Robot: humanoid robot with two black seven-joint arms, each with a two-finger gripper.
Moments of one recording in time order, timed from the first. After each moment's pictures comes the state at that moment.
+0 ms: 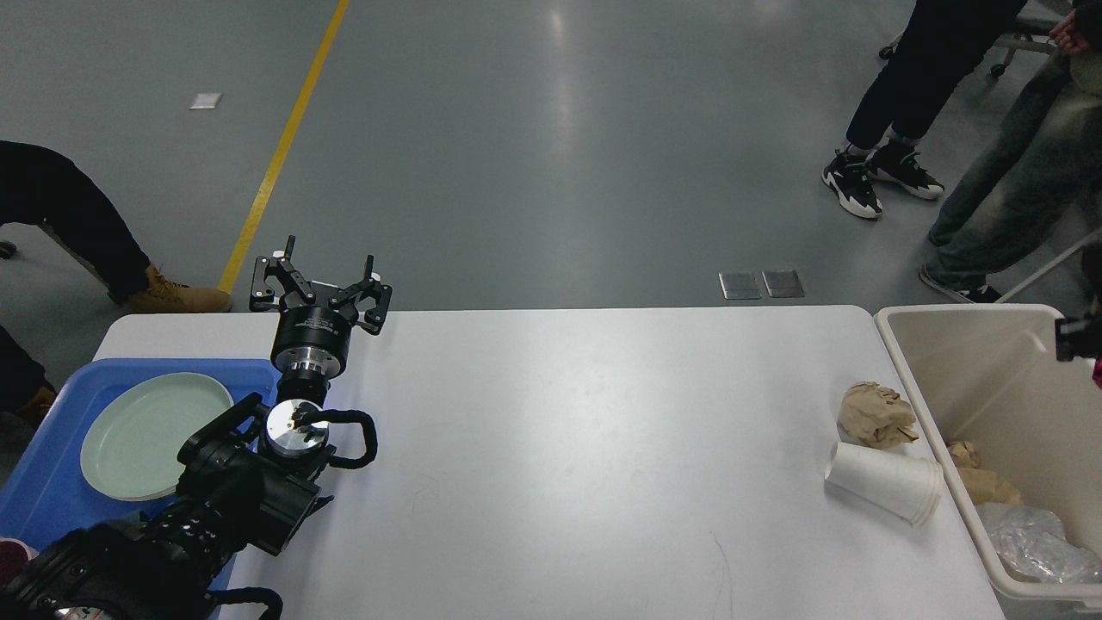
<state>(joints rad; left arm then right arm) -0.73 -0.04 -1.03 -0.28 -0.23 -0.53 -0.39 1.27 -0.45 -1.37 0.32 -0.29 0.74 -0.19</state>
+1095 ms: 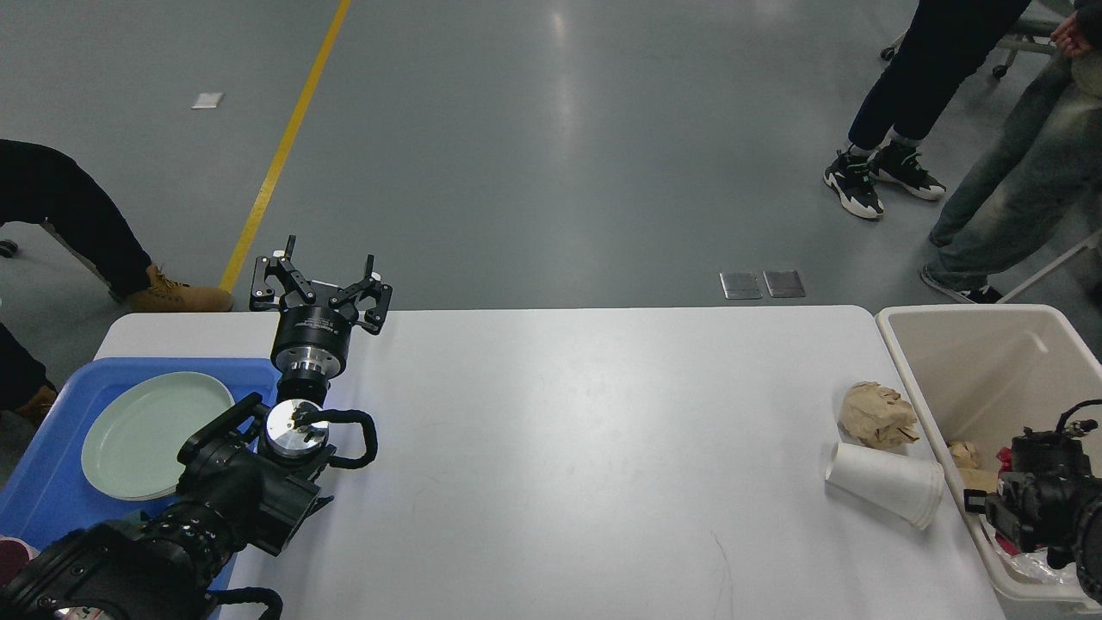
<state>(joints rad) -0.73 -0.04 -1.03 -0.28 -0.23 -0.53 -0.39 0.80 -0.33 -1.19 0.30 -0.29 0.23 -0.19</state>
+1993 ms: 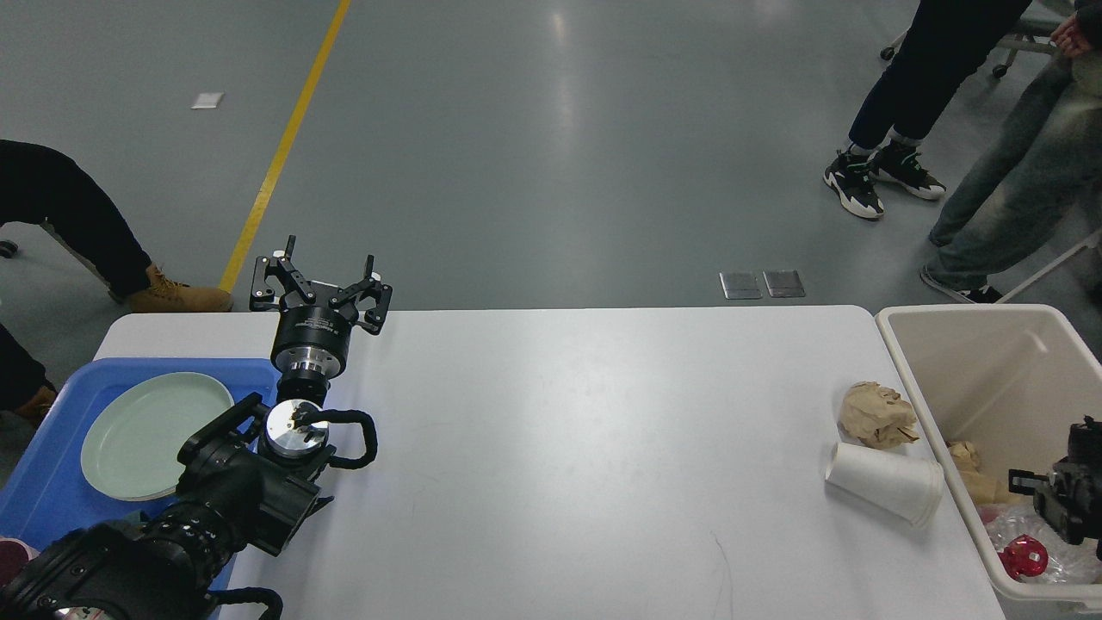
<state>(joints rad) -0.73 -0.04 -1.03 -0.28 -0.23 -0.53 -0.39 0.82 -0.42 -1.16 0.29 -0.29 0.19 -0.18</state>
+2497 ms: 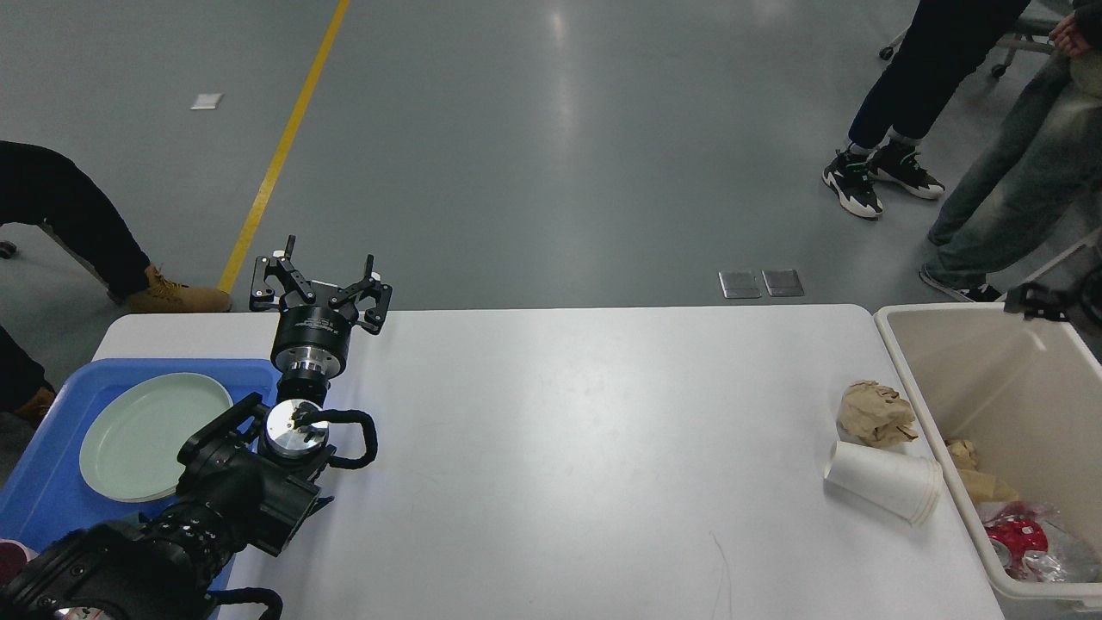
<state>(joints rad) -0.73 -0.04 -1.03 -0.28 -0.23 -0.53 -0.39 1.49 -0.54 -1.22 0.63 -0.28 0.39 -0.19</state>
